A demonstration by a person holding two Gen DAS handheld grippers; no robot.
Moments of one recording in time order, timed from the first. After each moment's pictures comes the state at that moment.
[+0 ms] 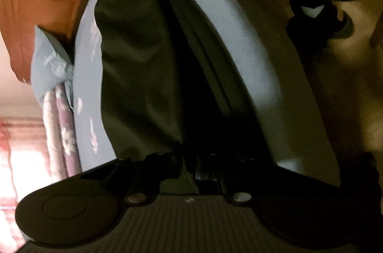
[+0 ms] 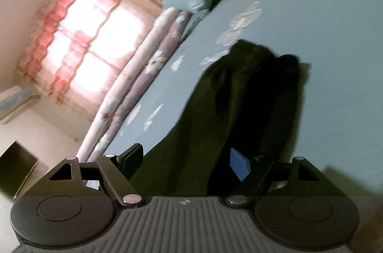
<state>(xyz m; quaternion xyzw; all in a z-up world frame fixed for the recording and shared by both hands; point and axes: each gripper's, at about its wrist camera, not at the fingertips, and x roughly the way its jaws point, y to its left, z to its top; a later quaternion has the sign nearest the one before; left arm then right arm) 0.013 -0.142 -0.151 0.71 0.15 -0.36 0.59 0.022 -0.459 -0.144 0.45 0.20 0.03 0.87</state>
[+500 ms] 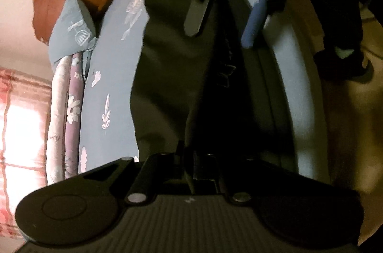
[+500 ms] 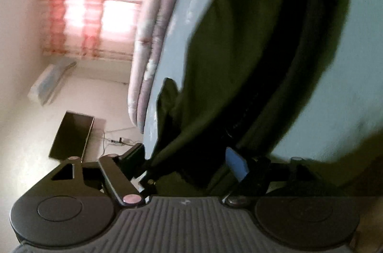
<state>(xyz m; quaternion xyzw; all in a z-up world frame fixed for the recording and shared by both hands) 0.033 -0.141 -0.098 0.62 0.18 -0.34 0.68 0.019 -0.358 -0.185 0.59 0.32 0.19 0.72</state>
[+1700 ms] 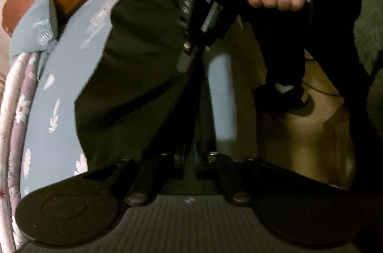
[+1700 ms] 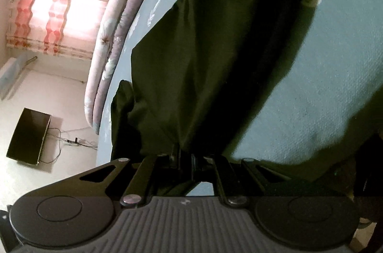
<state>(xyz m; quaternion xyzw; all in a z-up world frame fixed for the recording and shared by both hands) 0.011 -0.120 -0.075 0.53 0.25 -0.47 0.66 0.017 -0.357 -0.184 0.51 0.38 0.10 0.76</state>
